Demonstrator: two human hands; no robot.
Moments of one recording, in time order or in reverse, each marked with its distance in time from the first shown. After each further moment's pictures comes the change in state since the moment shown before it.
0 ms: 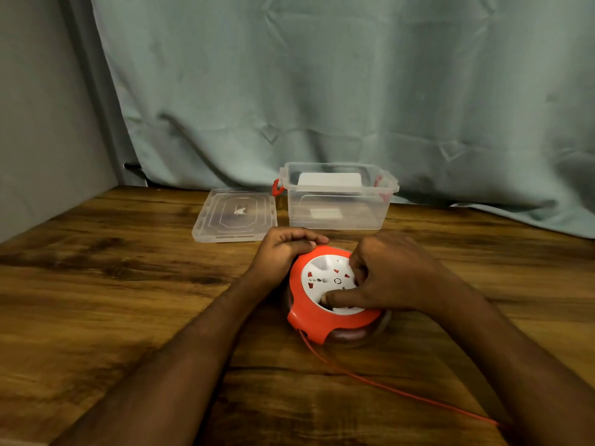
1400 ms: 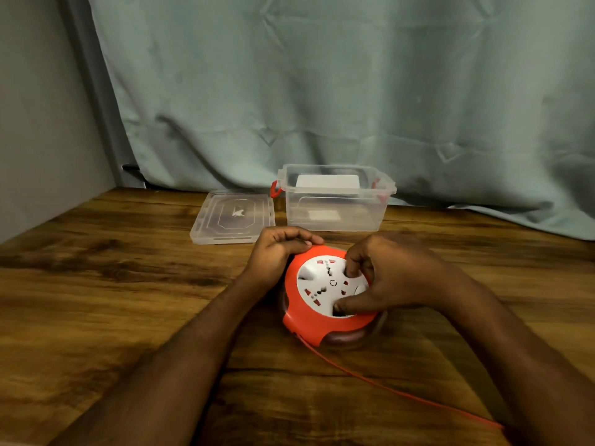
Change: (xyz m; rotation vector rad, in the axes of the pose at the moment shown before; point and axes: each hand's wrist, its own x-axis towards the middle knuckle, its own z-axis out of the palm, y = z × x) left_hand 0.000 0.001 -0.001 -0.083 0.036 -0.001; right_hand -0.003 0.009 -0.009 0.023 -0.056 -0.015
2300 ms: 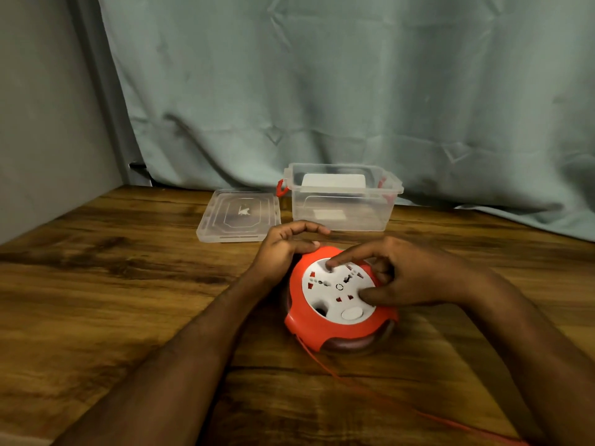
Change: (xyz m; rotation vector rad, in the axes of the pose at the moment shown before) left_hand 0.001 0.001 -0.004 -0.027 -0.076 -0.042; right_hand -0.005 0.013 -0.008 0.253 -0.148 -0.113
